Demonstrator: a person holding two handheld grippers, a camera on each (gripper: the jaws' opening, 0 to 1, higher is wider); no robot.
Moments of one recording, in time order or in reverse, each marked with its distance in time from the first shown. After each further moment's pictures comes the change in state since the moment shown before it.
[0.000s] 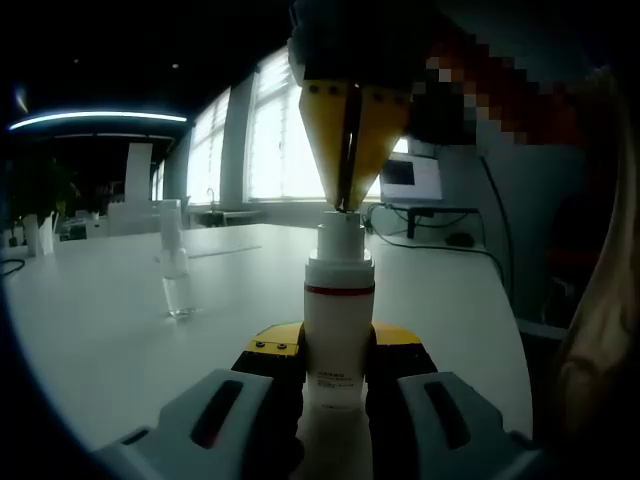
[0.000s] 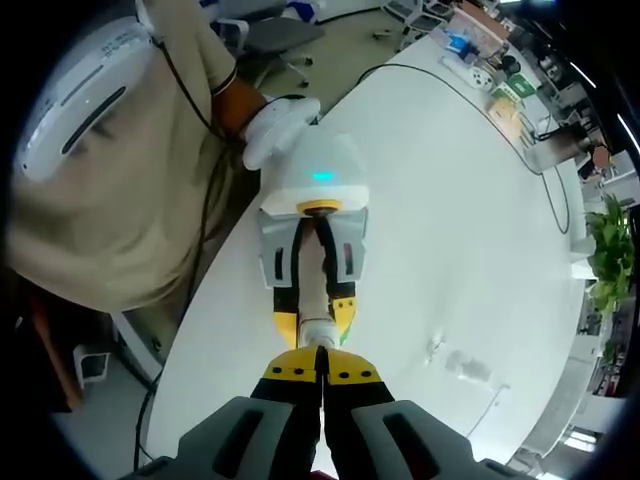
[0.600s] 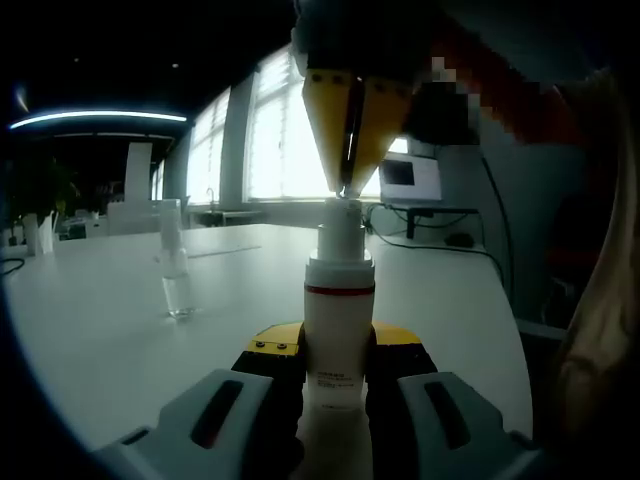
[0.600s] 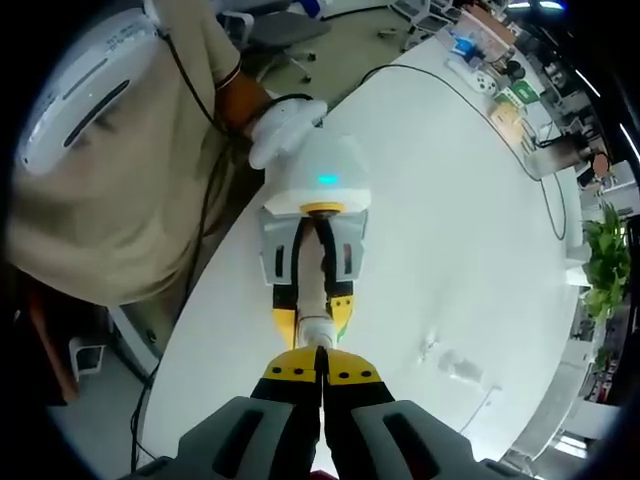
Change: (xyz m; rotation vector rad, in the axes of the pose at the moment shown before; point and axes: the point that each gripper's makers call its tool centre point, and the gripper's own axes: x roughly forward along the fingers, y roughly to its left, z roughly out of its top) left arm 0.000 0.001 0.000 -0.002 0.000 -0.003; right arm -0.007 -0.001 0.001 -0.028 0.019 -0.024
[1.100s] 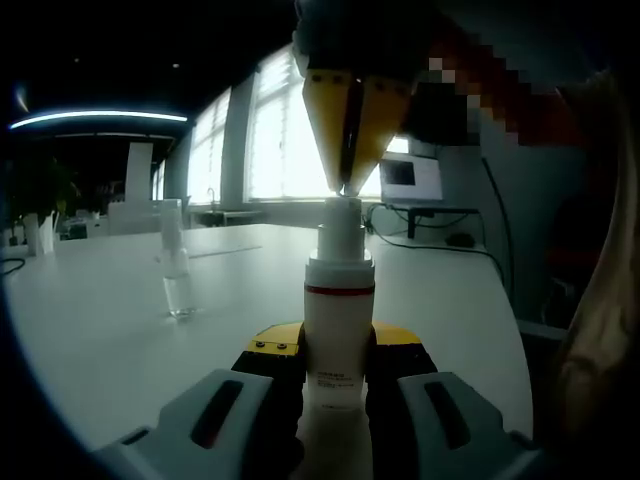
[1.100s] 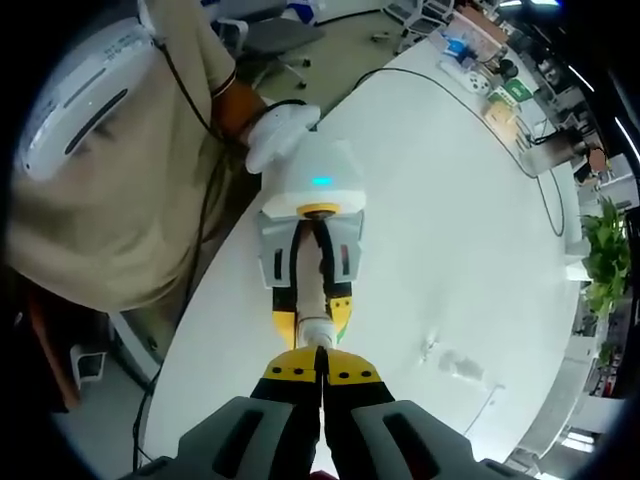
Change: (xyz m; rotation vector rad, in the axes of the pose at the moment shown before) left arm 0.000 0.001 0.000 0.001 0.000 0.003; right arm 0.000 -0.001 0.000 0.023 -0.029 0.003
